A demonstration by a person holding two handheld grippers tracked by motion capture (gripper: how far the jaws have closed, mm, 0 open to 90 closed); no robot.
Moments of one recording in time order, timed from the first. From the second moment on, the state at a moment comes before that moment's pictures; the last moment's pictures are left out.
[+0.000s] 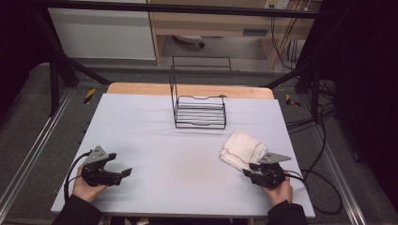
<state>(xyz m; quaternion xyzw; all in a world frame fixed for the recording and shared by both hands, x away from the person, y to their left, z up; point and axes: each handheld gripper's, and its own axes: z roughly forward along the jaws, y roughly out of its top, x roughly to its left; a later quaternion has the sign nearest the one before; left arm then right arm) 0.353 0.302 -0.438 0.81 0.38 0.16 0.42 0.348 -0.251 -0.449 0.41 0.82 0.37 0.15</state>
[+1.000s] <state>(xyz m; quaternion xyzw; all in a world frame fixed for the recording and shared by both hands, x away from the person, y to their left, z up) 0.354 0.302 -0.440 0.81 0.38 0.16 0.41 0.346 -0.266 -0.440 0.39 0.83 0.38 0.16</state>
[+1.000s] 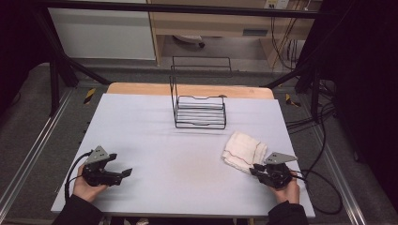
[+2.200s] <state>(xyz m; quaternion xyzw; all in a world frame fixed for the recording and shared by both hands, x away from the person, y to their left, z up) 0.355 0.302 -0.439 0.81 0.38 0.16 0.41 0.401 -0.176 -0.436 0.34 0.83 0.38 0.20</state>
